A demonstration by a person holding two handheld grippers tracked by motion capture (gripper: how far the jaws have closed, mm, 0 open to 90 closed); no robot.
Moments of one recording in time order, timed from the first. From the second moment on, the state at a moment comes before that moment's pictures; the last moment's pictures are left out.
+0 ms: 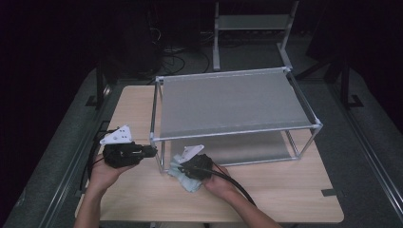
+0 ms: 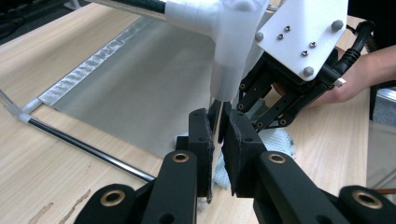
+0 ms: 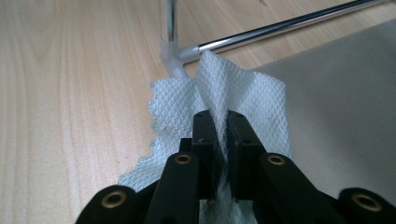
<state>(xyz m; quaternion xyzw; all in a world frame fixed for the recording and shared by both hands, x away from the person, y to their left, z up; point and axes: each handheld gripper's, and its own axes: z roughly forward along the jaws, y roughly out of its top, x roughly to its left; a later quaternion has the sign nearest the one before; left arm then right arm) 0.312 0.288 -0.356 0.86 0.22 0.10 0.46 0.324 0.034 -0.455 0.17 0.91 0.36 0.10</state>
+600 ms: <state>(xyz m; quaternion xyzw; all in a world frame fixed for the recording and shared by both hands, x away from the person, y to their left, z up) 0.312 0.285 -0.356 0.86 0.21 0.09 0.46 0.325 0.034 -0.452 0.17 0.91 0.36 0.08</state>
